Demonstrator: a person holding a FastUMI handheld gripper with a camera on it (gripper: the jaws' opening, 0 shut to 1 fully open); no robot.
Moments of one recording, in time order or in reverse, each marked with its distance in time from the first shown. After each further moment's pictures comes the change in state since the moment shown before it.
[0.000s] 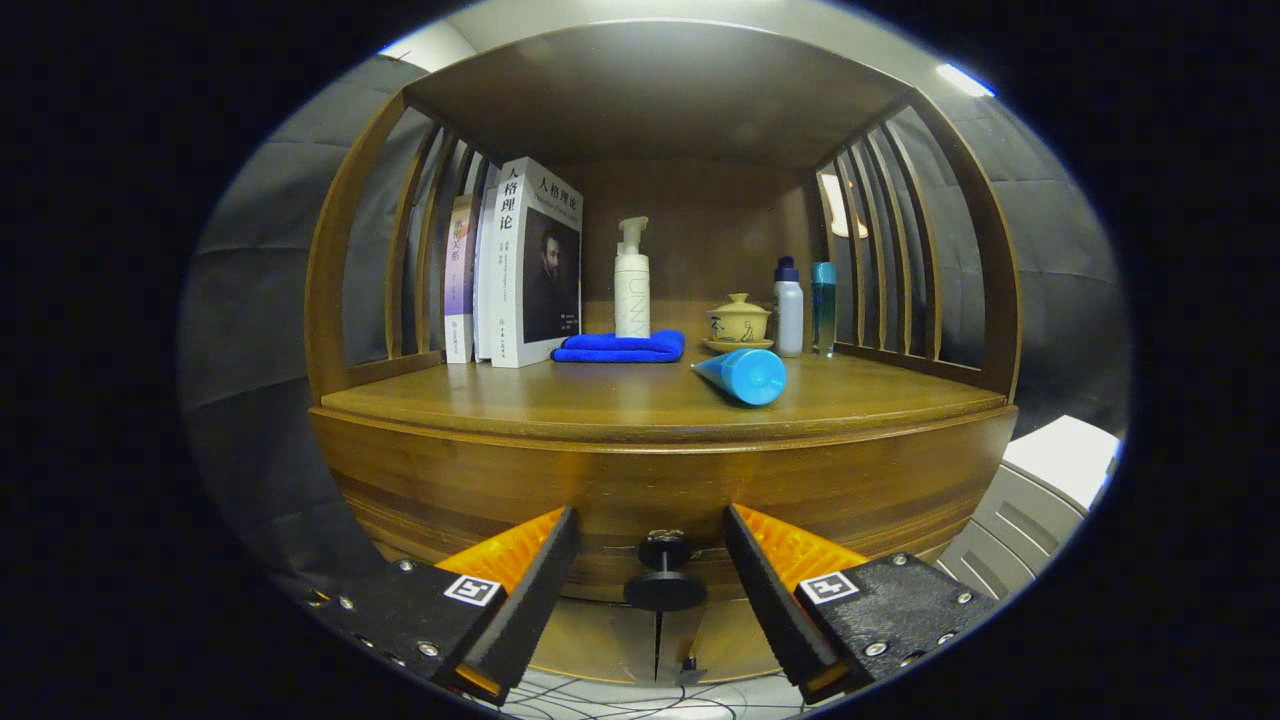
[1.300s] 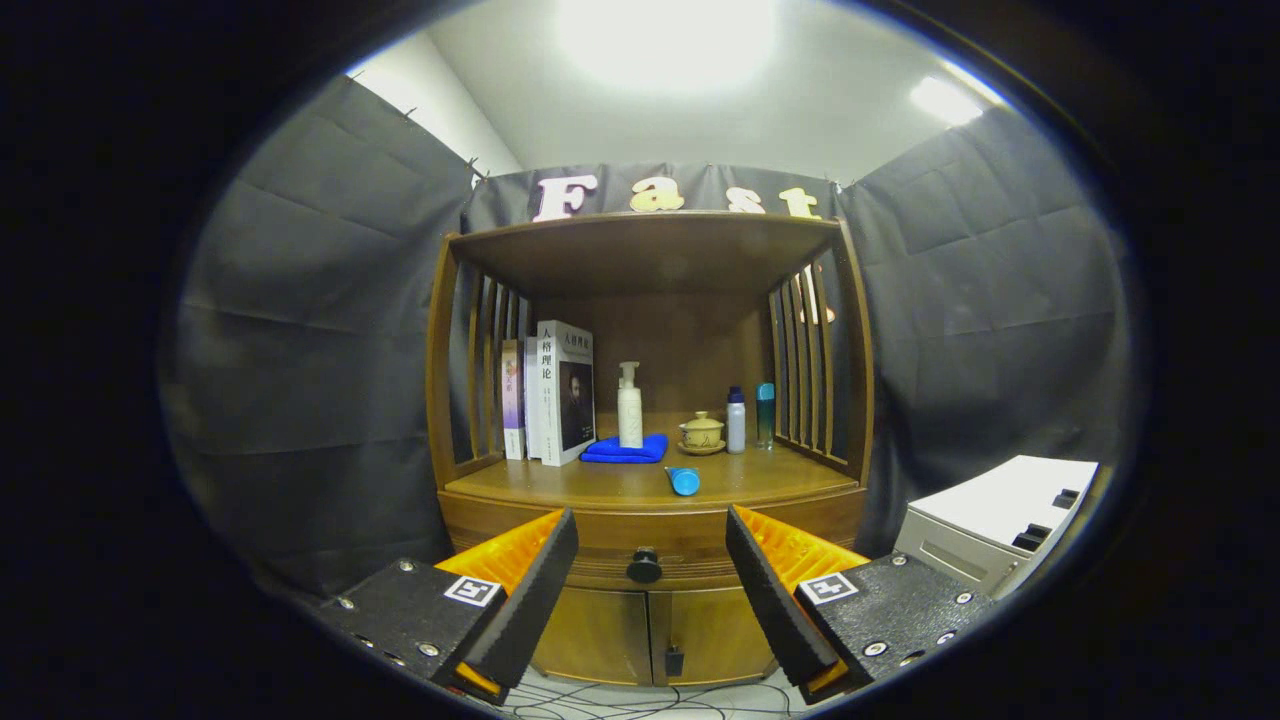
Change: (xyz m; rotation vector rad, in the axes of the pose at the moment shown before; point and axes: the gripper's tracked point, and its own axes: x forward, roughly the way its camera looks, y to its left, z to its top) arm -0.206 -0.017 0.101 0.029 -0.238 0.006
